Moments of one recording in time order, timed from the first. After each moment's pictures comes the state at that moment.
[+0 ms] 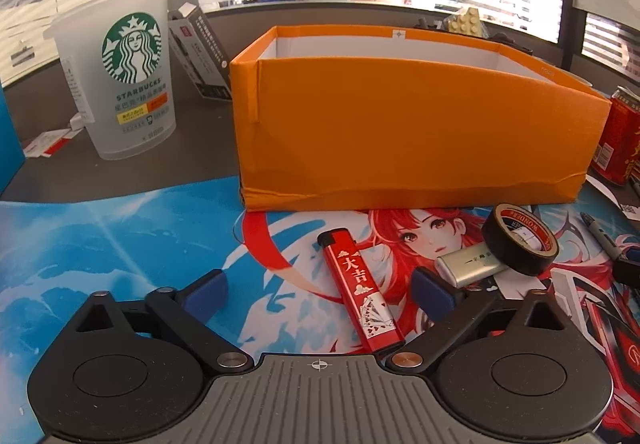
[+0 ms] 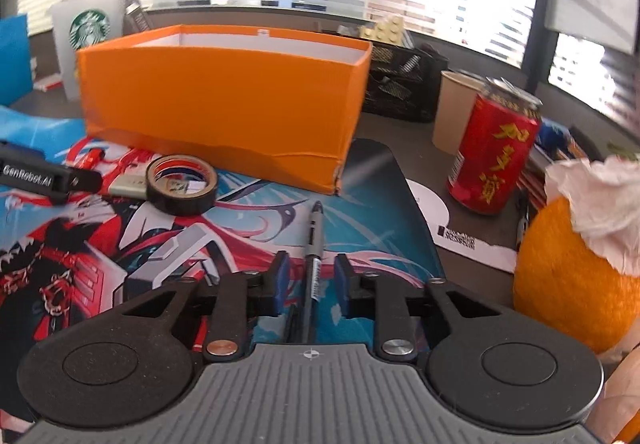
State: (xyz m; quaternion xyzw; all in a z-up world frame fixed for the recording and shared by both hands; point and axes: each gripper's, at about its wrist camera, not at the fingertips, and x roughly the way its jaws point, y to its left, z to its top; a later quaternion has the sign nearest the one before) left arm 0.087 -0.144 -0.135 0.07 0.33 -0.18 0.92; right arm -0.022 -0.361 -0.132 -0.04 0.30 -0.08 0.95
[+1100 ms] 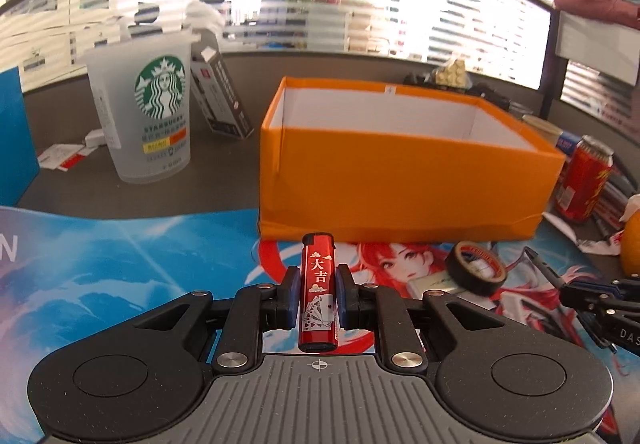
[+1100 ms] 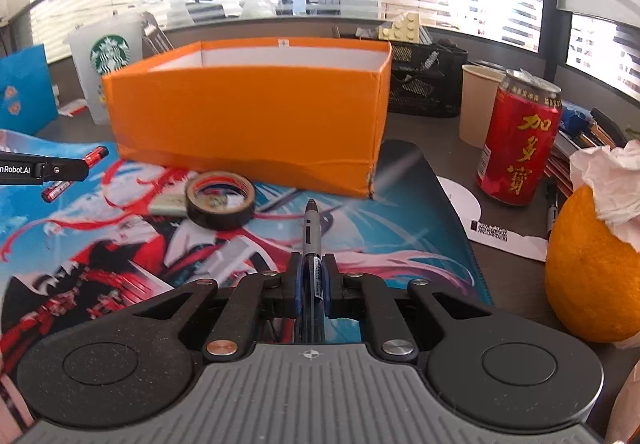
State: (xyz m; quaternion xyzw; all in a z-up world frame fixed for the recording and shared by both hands) left arm 0.054 -0.115 -0.097 0.03 0.29 -0.20 0.94; right arm -0.028 -0.360 -0.123 0.02 0.29 -0.04 0.96
